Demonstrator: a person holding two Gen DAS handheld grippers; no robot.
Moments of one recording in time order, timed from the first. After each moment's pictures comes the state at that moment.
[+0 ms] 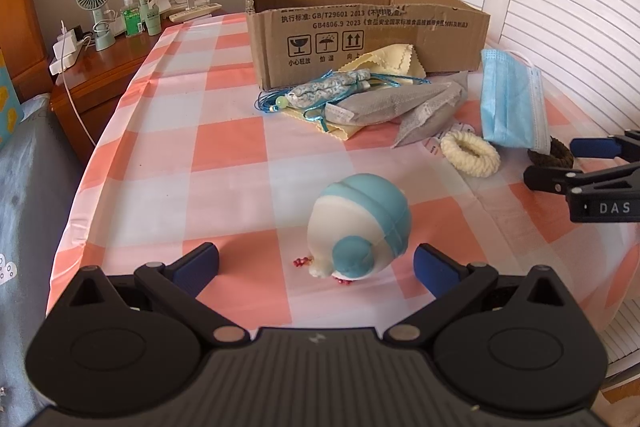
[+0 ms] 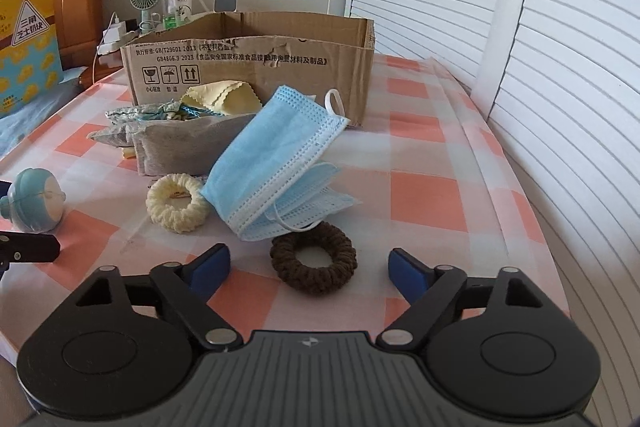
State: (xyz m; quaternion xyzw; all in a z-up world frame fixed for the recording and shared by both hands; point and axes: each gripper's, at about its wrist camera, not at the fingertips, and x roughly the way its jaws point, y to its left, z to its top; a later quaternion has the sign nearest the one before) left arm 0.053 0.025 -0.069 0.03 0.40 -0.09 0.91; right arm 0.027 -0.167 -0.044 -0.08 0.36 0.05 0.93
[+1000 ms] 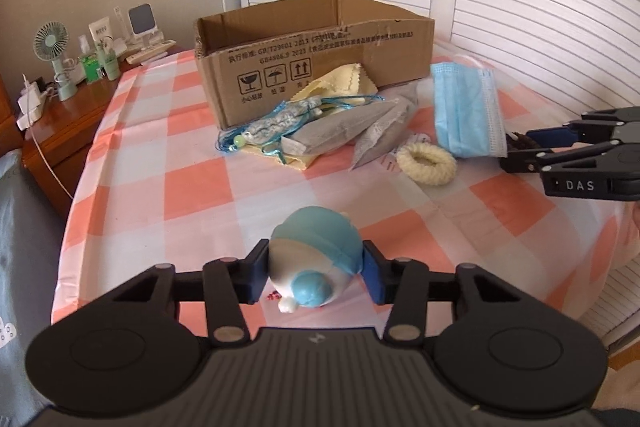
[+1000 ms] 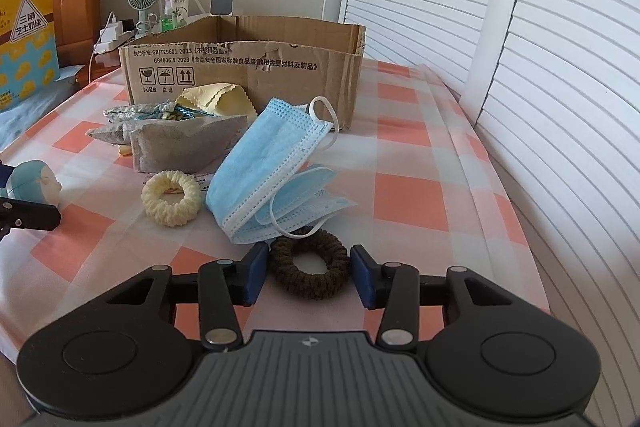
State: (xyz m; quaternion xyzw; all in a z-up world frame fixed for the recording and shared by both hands) left arm 0.053 0.015 -0.056 0.08 0.37 -0.16 0.91; right arm 0.017 -0.172 -0.039 -0.09 0.35 0.04 0.93
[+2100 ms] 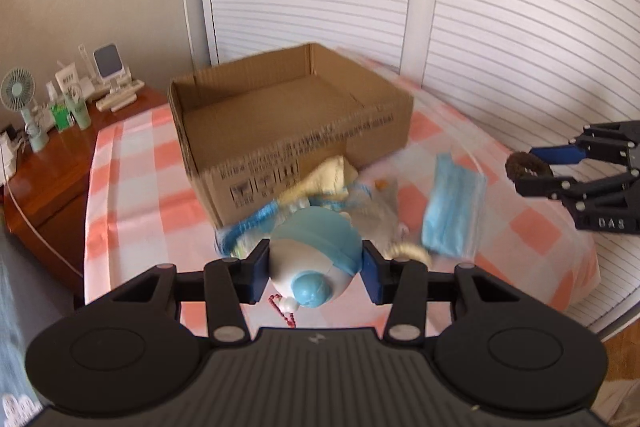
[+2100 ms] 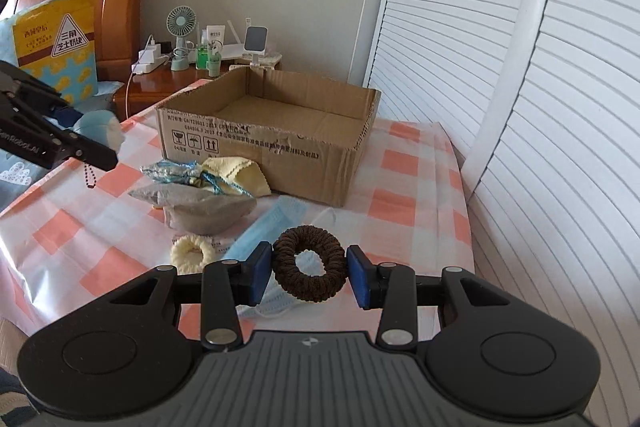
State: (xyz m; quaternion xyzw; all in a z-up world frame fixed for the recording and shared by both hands) left arm 0.110 0.015 0.030 0.09 0.36 -0.22 0.90; right arm 0.016 -0.187 0.047 -0.13 0.32 0.10 0.93
